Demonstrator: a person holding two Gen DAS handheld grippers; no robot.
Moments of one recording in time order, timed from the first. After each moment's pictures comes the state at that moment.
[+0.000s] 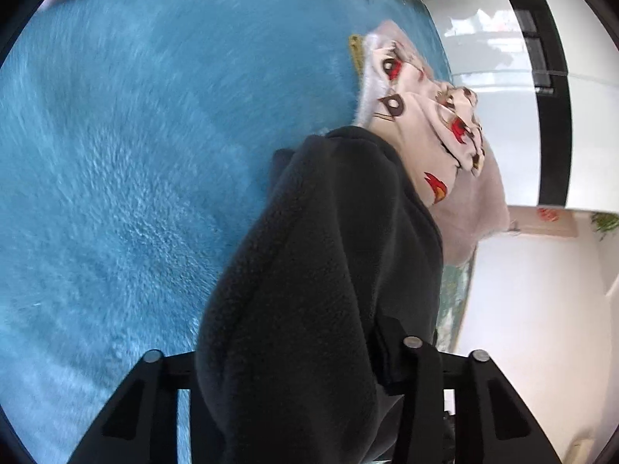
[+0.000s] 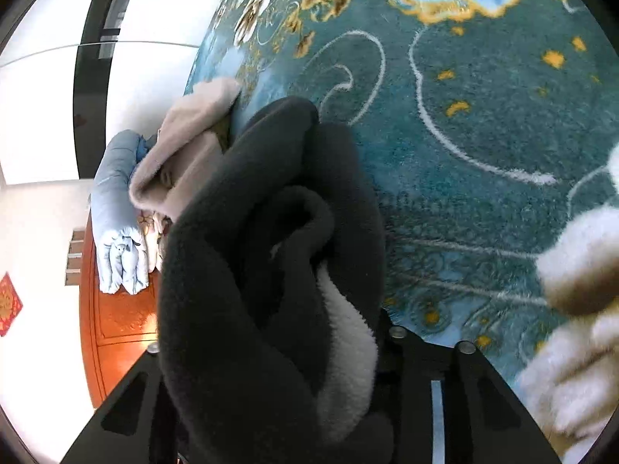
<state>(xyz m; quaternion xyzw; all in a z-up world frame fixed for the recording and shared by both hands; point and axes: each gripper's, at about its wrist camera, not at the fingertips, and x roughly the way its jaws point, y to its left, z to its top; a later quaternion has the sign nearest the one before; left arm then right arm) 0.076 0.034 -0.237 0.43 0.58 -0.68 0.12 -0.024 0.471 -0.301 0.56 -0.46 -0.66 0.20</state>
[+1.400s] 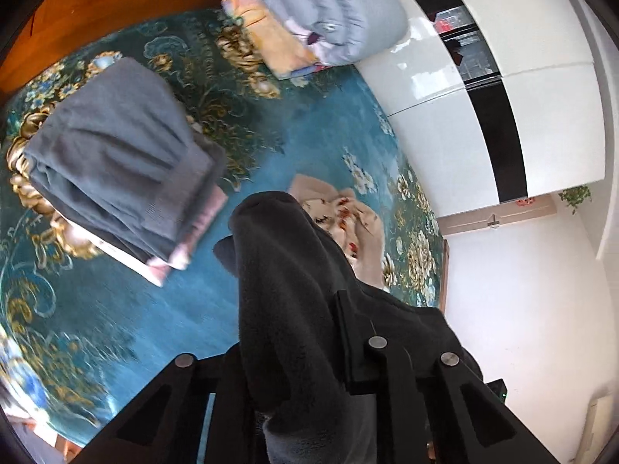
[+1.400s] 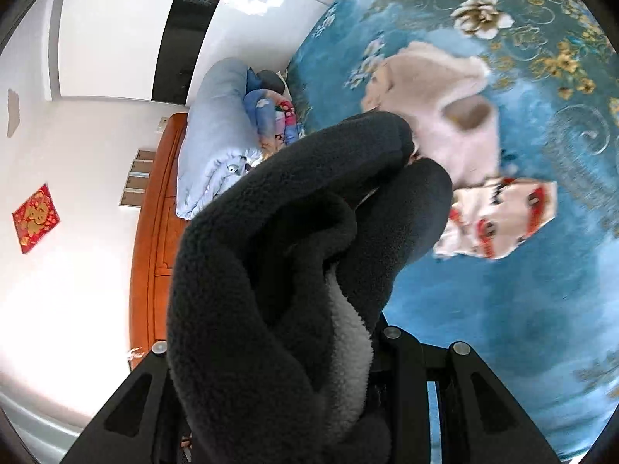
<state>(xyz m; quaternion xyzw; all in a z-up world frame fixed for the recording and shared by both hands) 0.169 -0.184 0.057 0.40 0.53 -0.75 0.10 0.017 0.278 0.012 0.53 -0.41 -0.67 0.31</state>
